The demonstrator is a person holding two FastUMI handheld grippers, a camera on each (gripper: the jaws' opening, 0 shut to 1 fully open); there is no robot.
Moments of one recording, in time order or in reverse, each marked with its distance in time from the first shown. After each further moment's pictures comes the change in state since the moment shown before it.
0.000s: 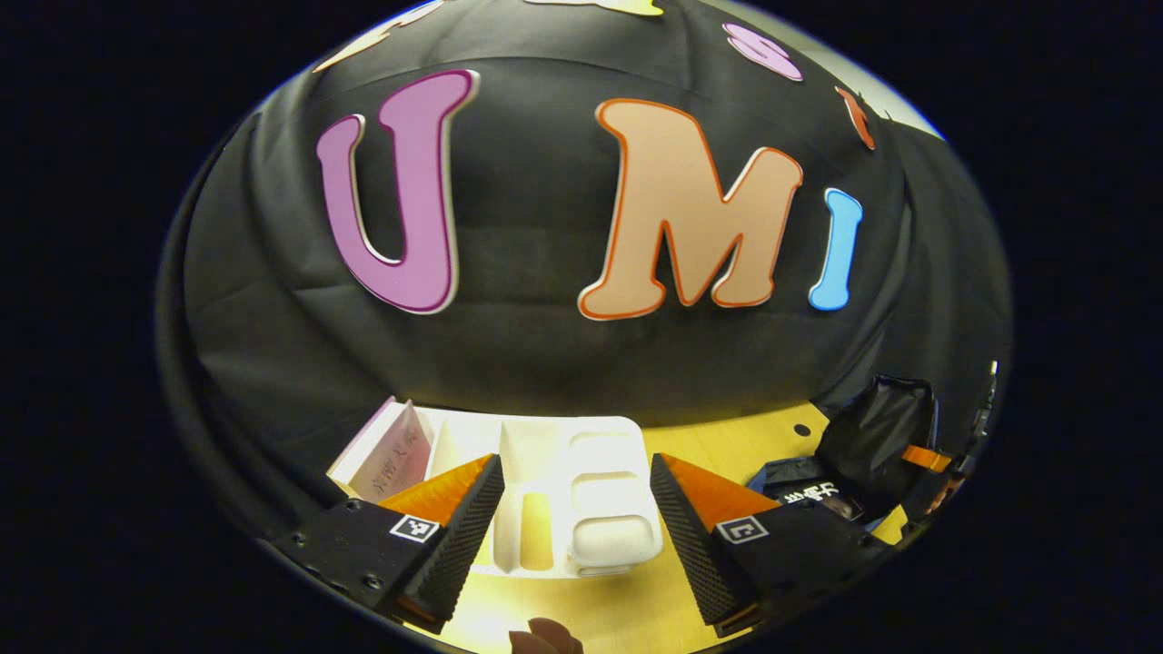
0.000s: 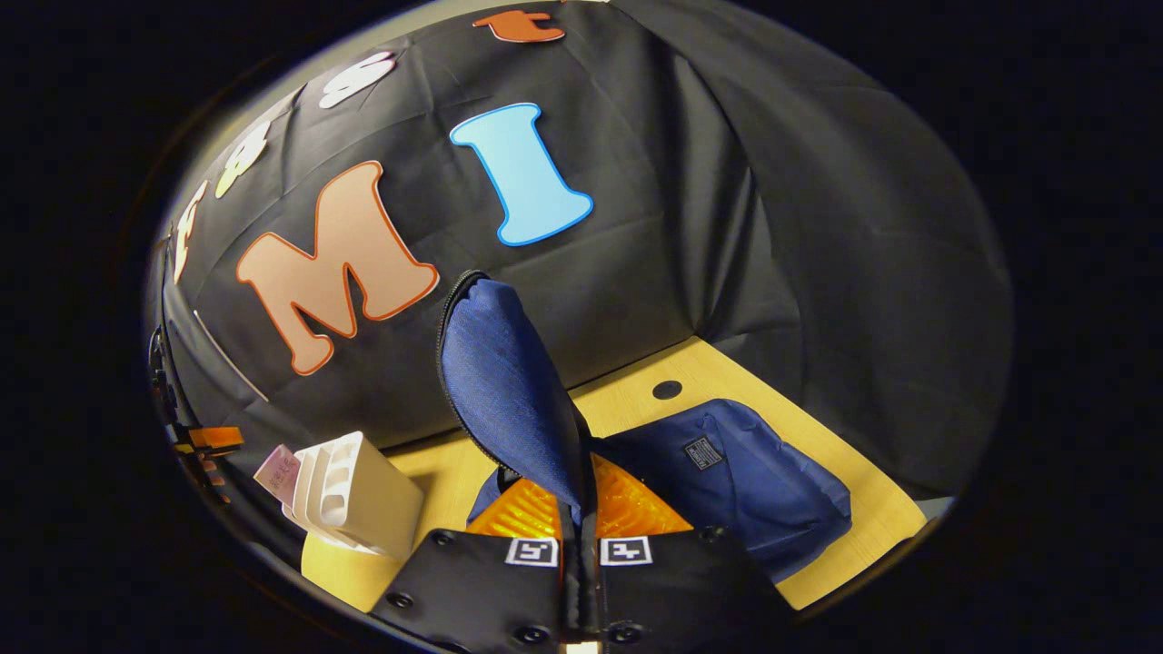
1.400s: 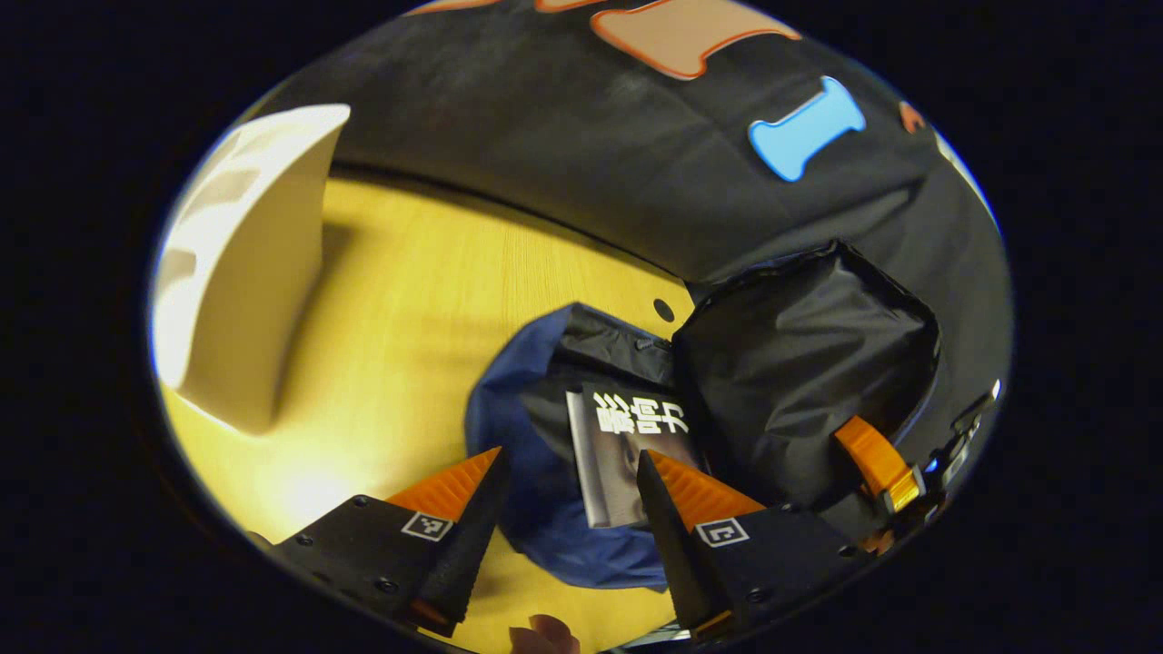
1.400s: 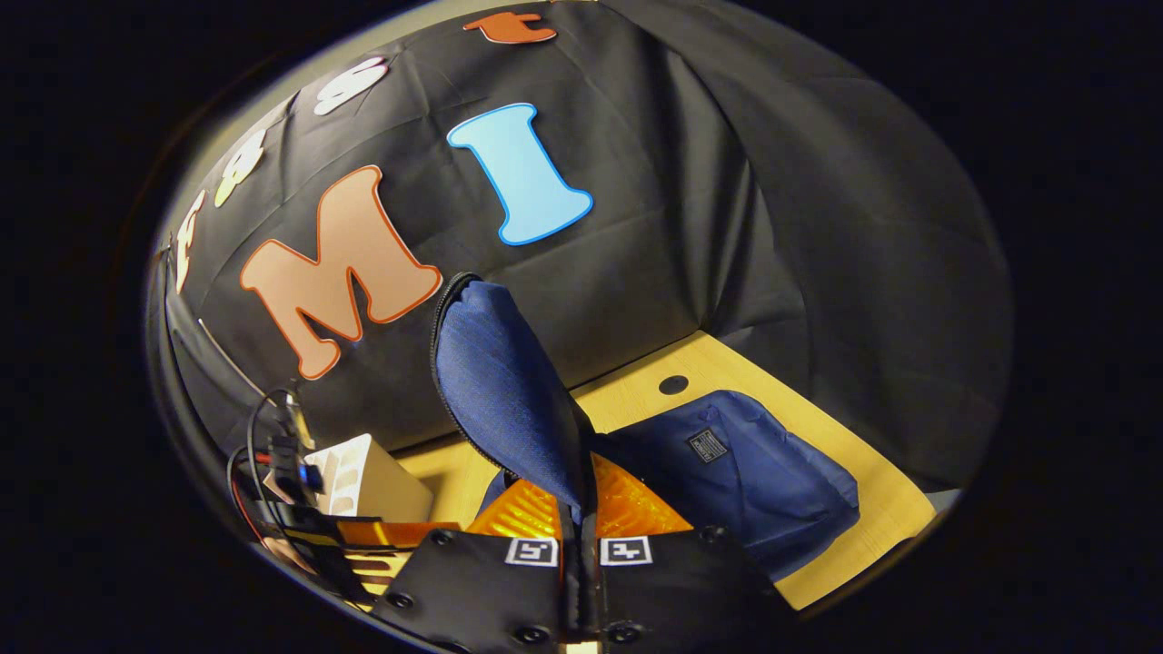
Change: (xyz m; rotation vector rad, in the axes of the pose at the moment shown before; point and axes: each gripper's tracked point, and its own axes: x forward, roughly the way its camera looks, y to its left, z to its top) left arm 0.071 -0.285 -0.201 -0.288 0.477 -0.389; right arm -0.004 -0.002 -0.001 0.036 0.002 0.019
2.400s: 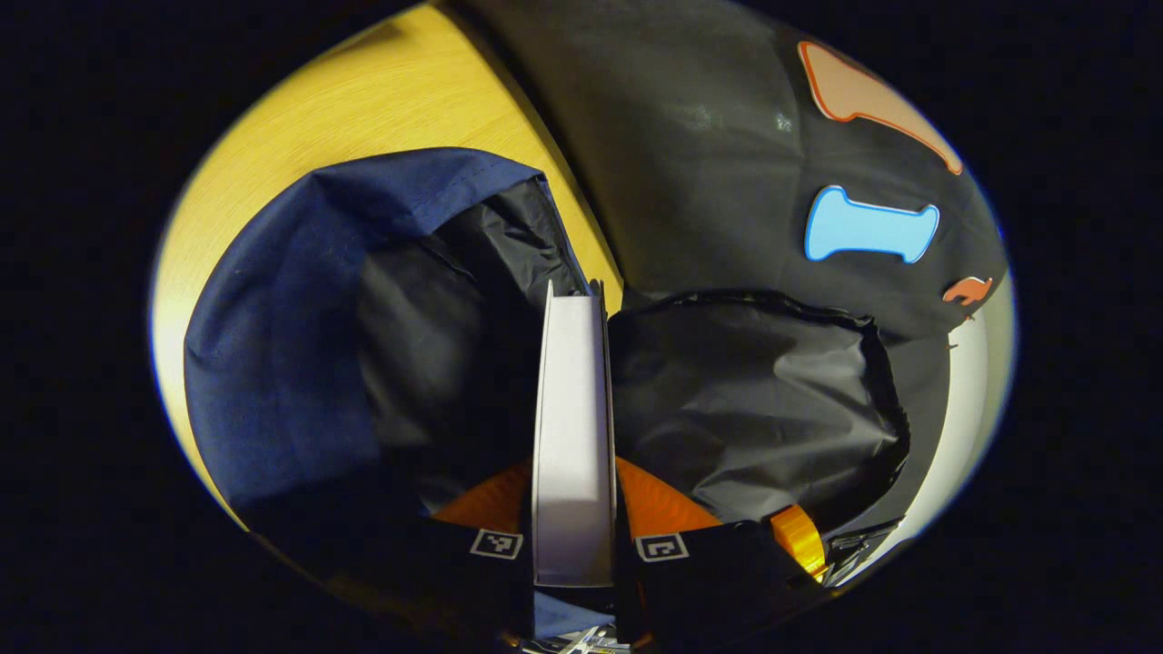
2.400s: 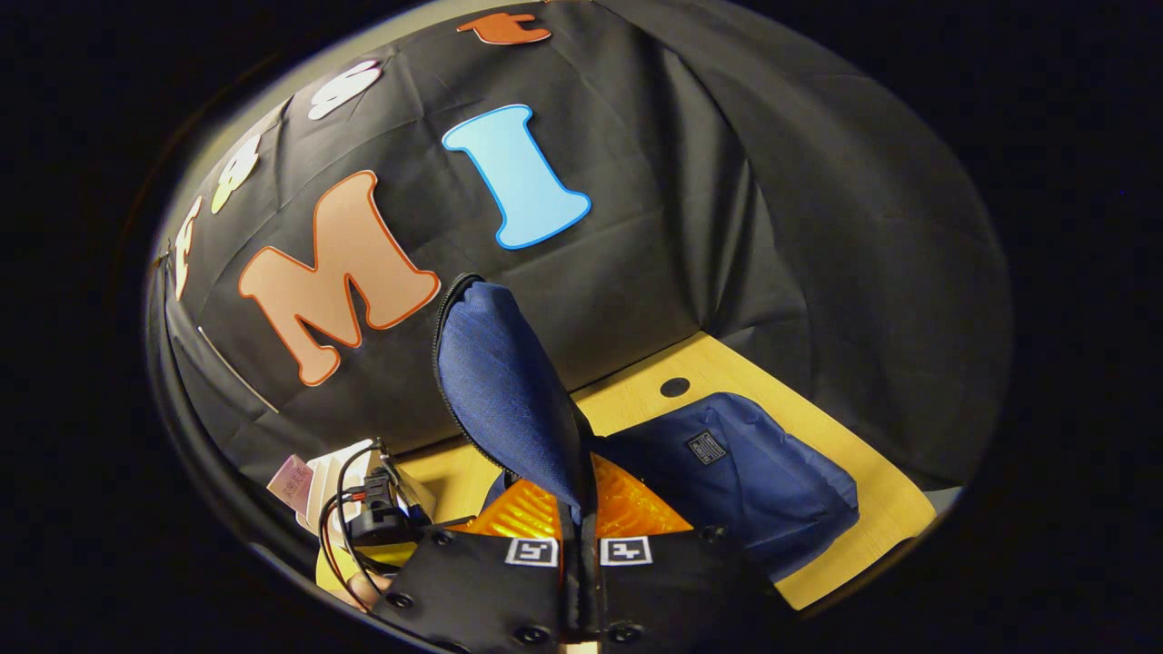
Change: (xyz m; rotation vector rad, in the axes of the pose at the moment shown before) left arm 0.097 -0.090 -0.039 -0.648 0.083 -0.374; right arm 0.003 -0.002 0.001 0.017 0.002 0.003
